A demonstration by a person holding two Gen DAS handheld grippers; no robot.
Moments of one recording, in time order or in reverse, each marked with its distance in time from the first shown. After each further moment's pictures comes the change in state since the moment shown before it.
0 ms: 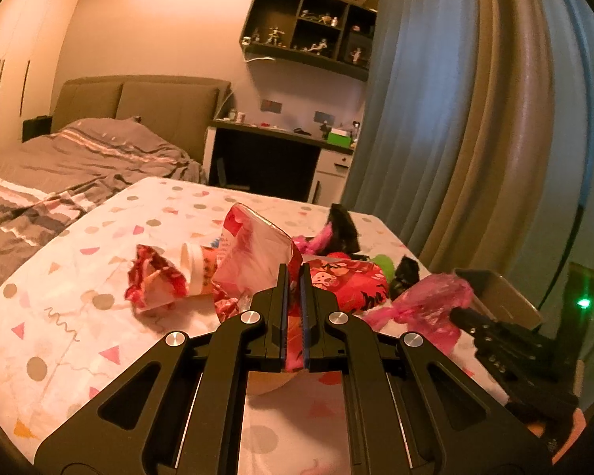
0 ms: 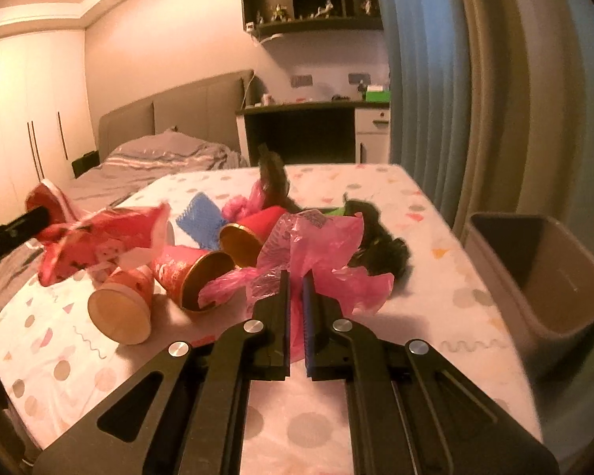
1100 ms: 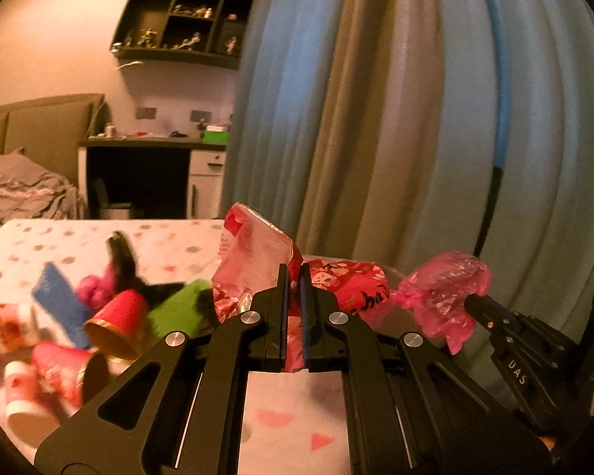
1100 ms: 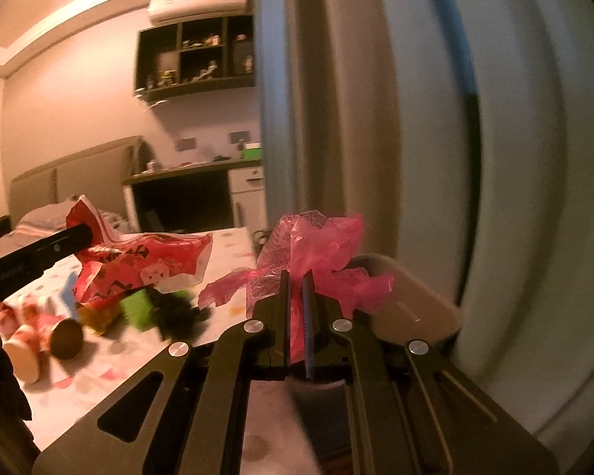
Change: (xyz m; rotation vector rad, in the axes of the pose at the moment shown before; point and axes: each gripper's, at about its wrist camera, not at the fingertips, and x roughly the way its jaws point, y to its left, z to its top) left arm 0.083 -0.197 0.009 0.180 0.012 -0.364; right arm -0.084 -0.161 0.004 0.138 -0.209 -0.373
